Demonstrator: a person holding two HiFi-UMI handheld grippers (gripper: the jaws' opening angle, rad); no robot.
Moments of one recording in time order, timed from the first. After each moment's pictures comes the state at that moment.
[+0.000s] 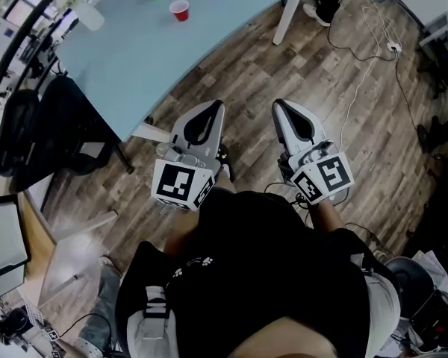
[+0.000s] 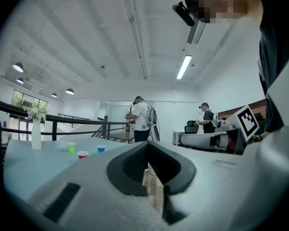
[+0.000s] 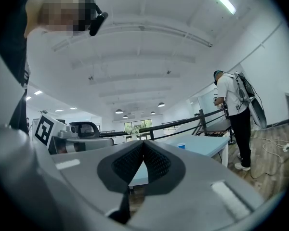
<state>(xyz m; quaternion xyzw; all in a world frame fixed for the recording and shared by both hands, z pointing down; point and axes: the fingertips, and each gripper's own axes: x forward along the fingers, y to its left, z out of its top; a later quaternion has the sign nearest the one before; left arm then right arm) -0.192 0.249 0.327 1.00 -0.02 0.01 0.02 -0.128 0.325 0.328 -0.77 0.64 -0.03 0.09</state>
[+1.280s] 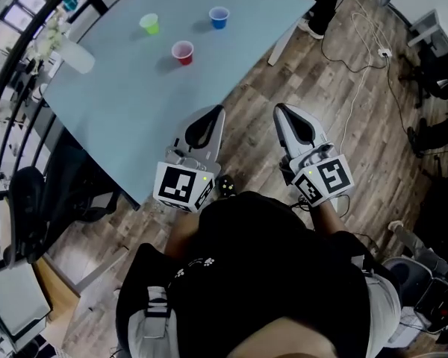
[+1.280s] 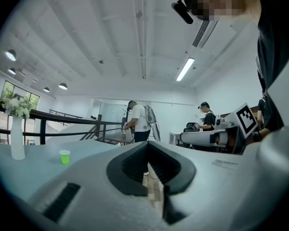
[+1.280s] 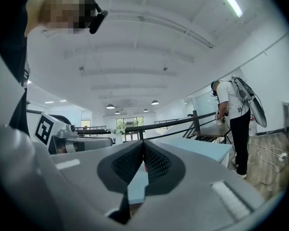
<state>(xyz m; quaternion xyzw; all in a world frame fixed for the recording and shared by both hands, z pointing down) -0.085 0.071 0.314 1.00 0.03 0.01 0.03 -0.025 0.154 0.308 -0.80 0.60 -0.04 0.06</state>
